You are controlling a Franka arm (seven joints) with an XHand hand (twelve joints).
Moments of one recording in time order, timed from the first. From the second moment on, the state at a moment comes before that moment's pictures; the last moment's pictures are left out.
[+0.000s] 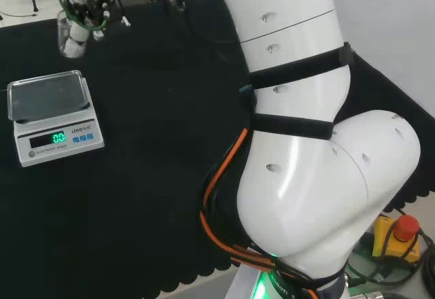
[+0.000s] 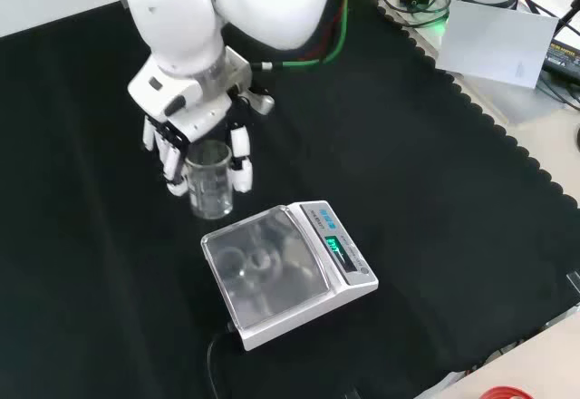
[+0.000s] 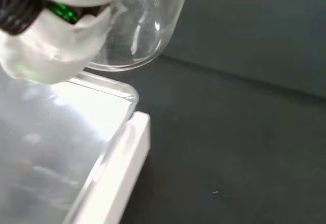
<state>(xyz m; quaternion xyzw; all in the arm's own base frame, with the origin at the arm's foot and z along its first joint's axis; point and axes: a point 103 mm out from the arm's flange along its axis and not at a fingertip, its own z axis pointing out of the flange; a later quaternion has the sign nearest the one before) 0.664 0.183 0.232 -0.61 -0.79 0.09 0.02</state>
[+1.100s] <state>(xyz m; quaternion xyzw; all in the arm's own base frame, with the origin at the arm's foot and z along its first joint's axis) 0.647 0.250 0.159 -0.55 -0.82 0.13 0.08</state>
